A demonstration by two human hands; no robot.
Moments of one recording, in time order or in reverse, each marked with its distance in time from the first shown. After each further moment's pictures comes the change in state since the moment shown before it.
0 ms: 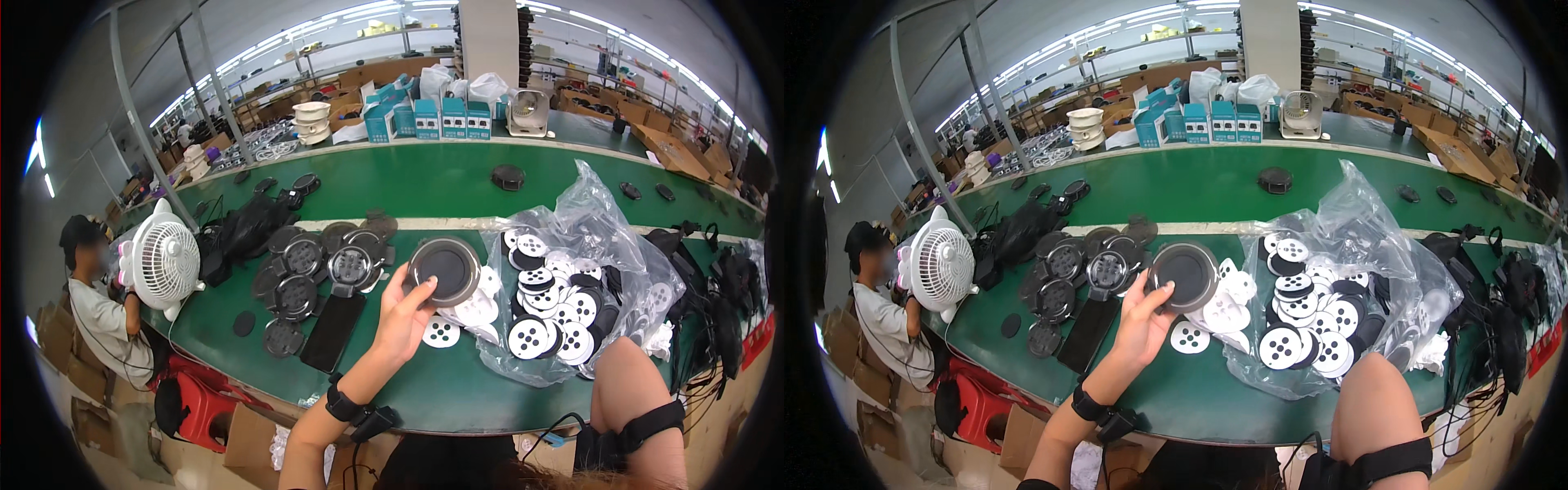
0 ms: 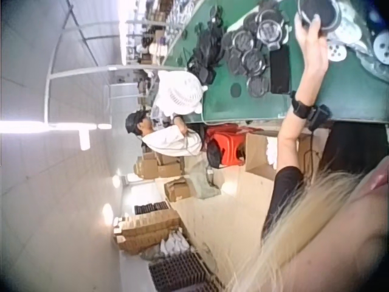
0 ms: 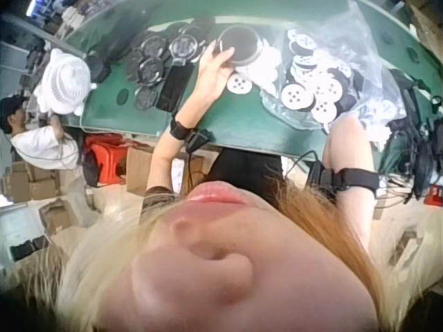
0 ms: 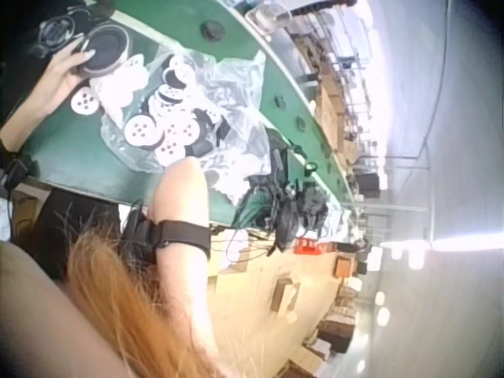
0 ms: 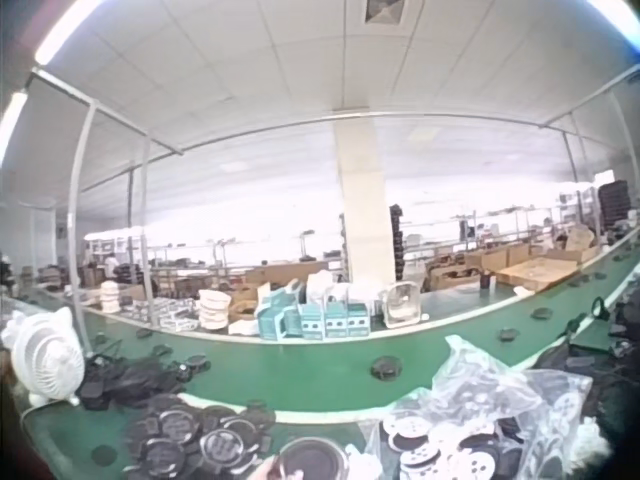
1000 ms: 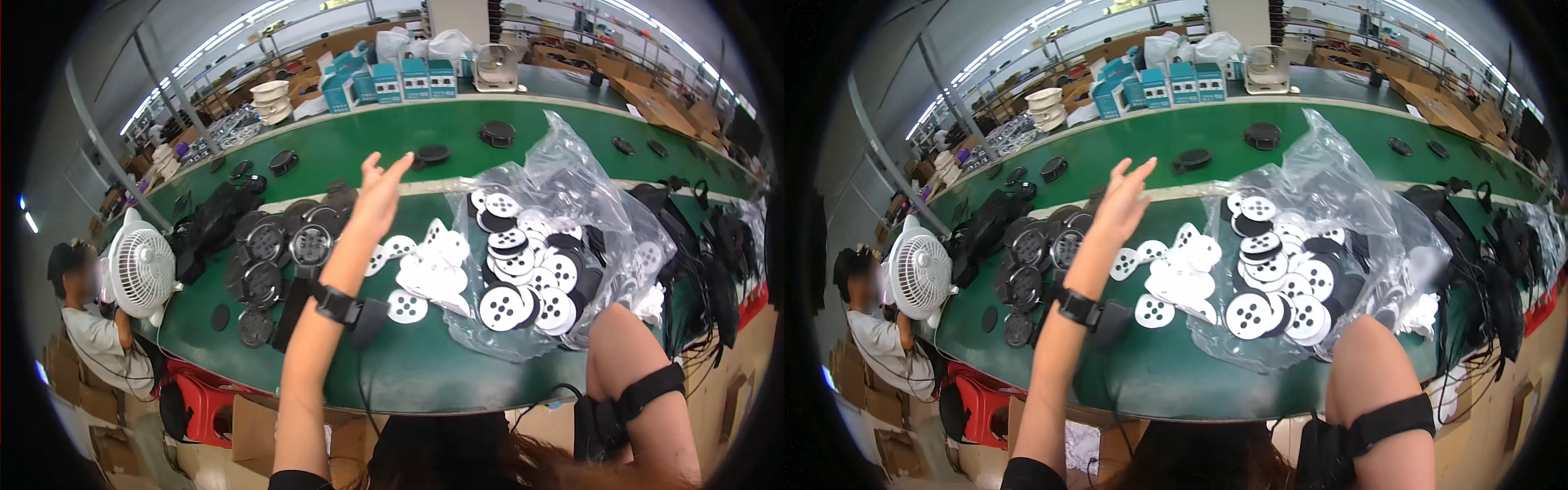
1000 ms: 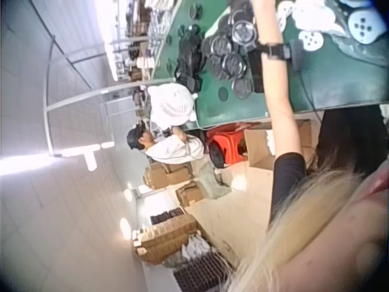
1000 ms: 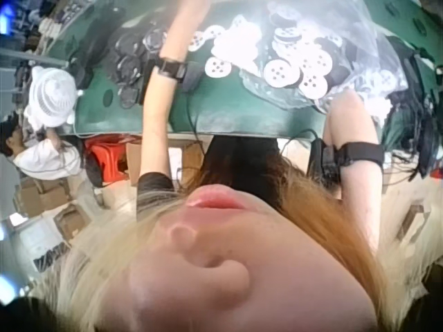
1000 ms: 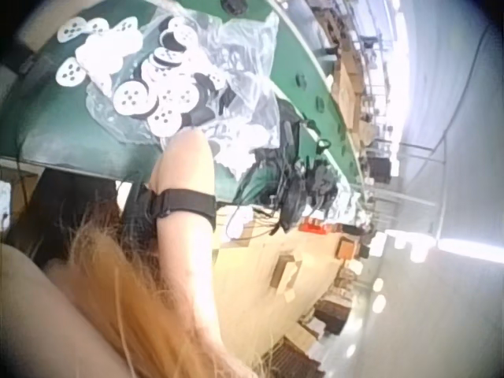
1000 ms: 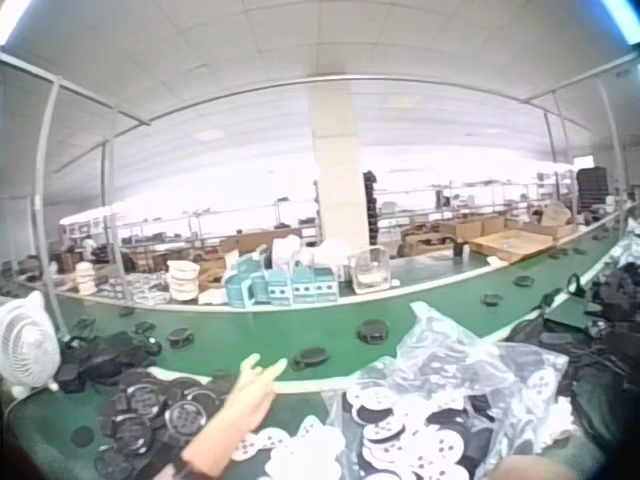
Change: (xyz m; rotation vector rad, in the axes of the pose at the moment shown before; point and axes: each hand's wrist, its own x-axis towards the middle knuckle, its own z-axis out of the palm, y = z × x) left_hand 0.157 -0.016 -0.004 0.503 0.109 -0.058; right_hand 0.008 0.014 0.013 0.054 -0.010 -0.088
